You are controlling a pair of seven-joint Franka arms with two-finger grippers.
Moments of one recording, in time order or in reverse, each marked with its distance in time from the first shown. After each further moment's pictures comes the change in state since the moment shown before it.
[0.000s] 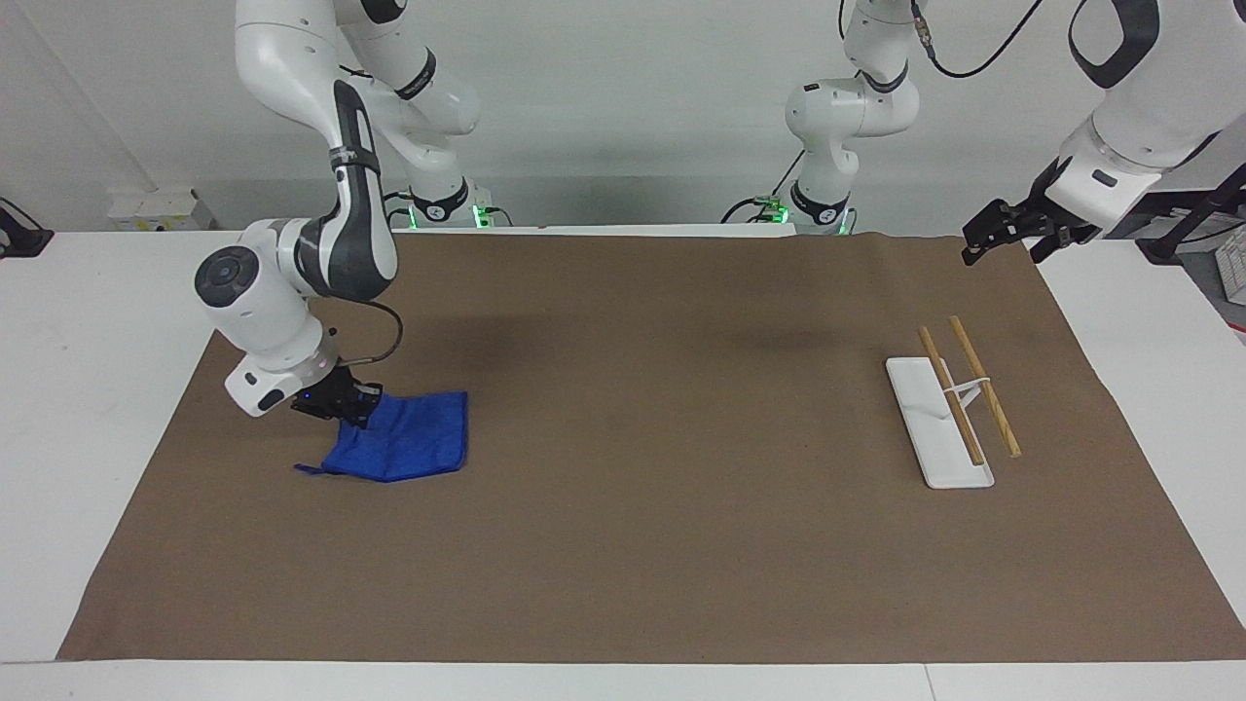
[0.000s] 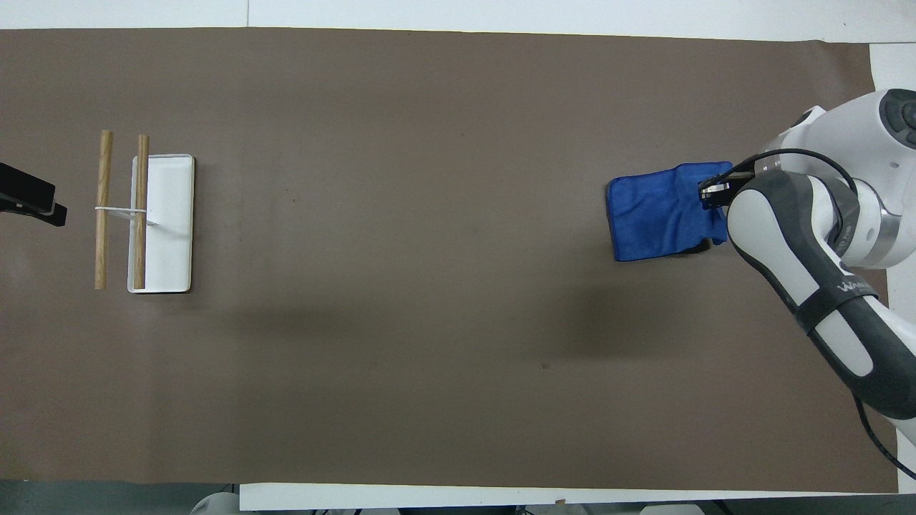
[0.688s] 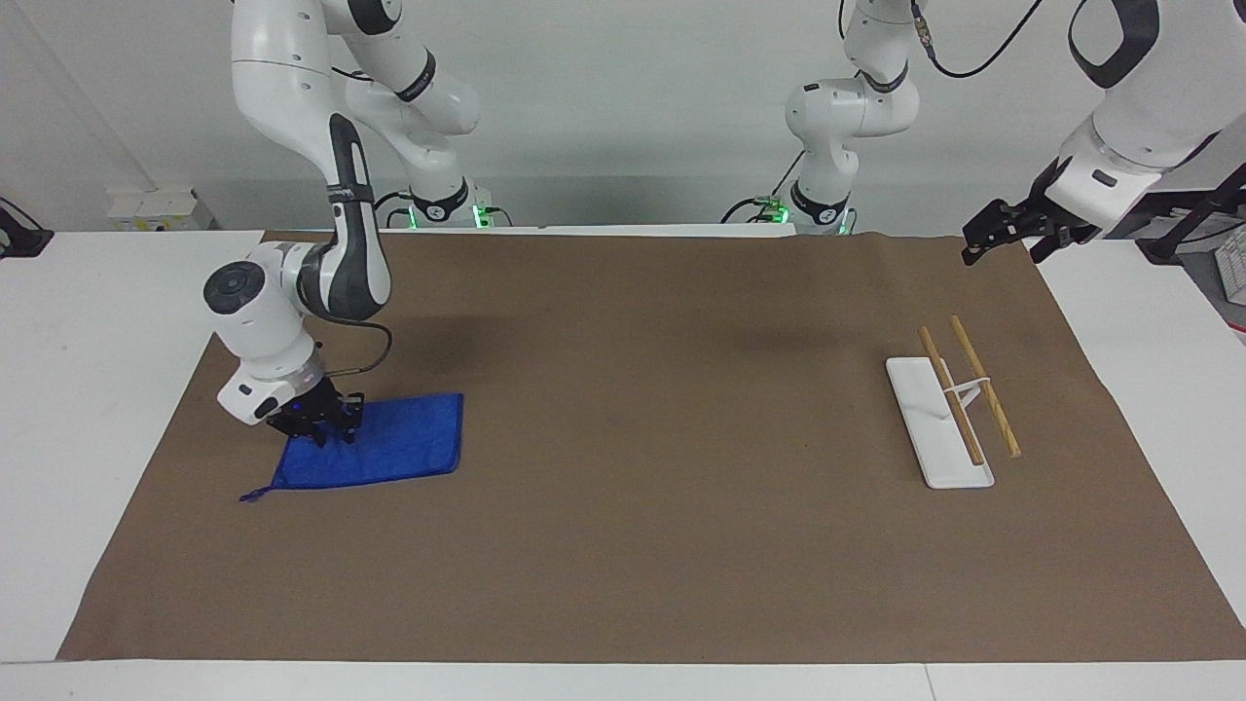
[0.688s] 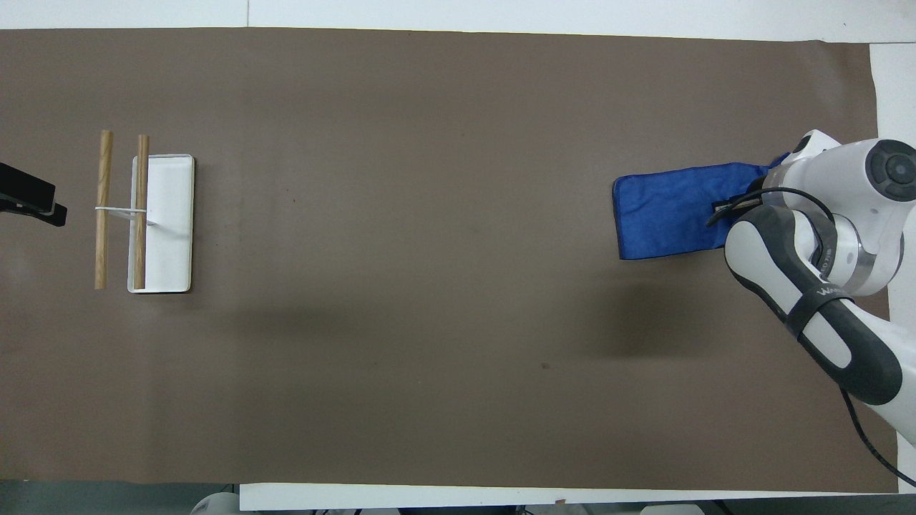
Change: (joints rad) left arm 0.000 0.000 0.000 0.000 0.000 0.000 0.000; right arm 0.014 0.077 -0.155 -0.180 -0.056 0.377 -0.353
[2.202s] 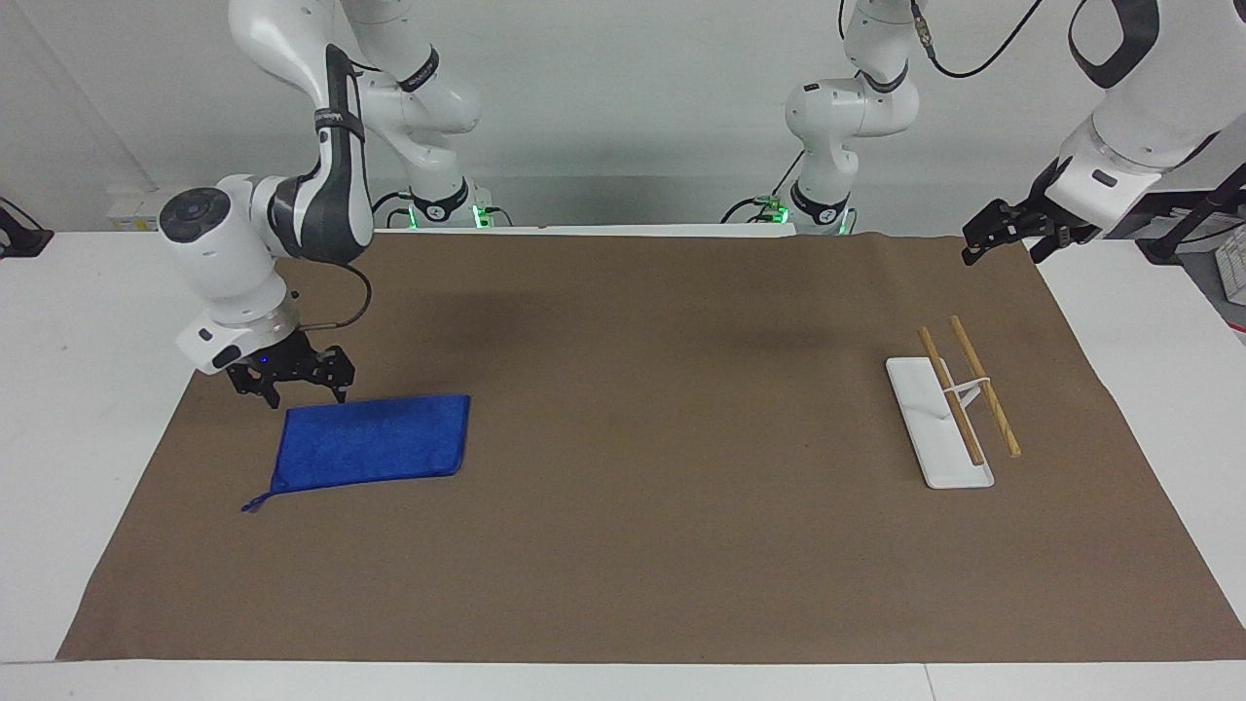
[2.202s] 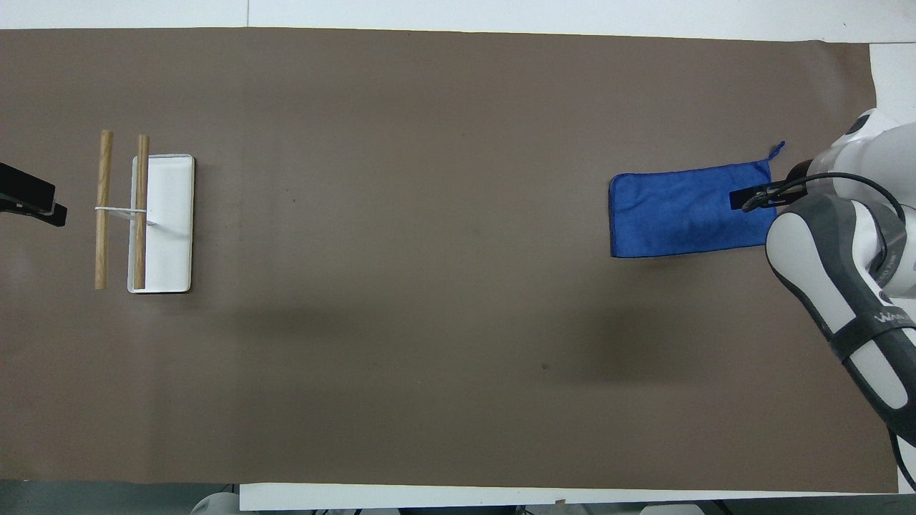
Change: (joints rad) left arm 0.000 0.000 0.000 0.000 0.000 0.000 0.000; right arm 0.024 -0.129 -0.036 0.039 0.000 -0.146 0.045
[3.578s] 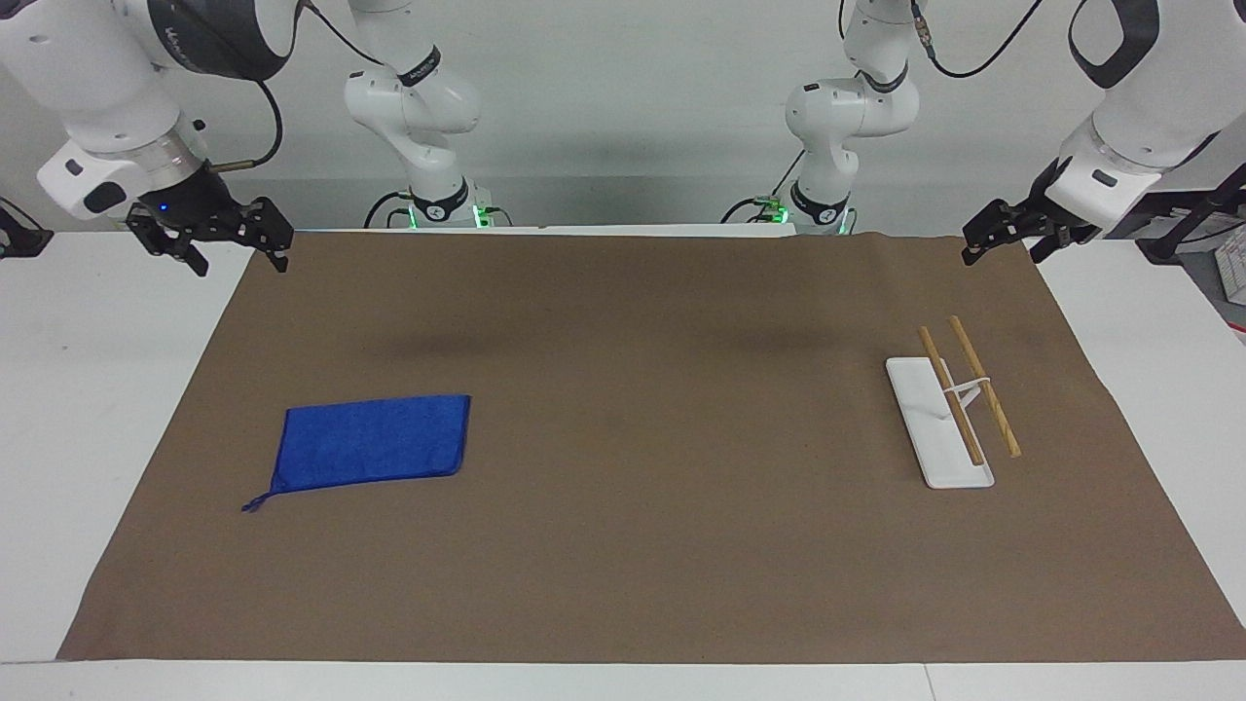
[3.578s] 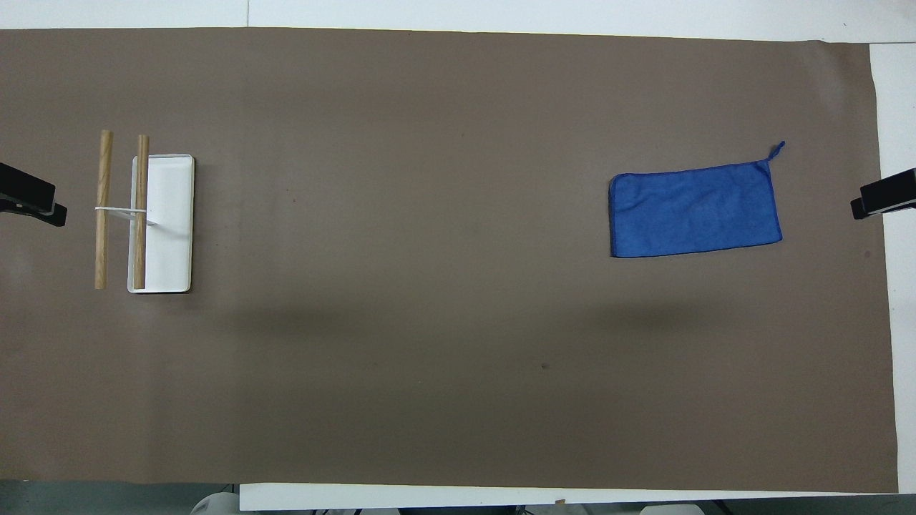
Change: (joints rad) left arm 0.000 0.000 0.000 0.000 0.000 0.000 0.000; right arm 0.040 -0.155 -0.038 0.483 0.000 -0.808 0.032
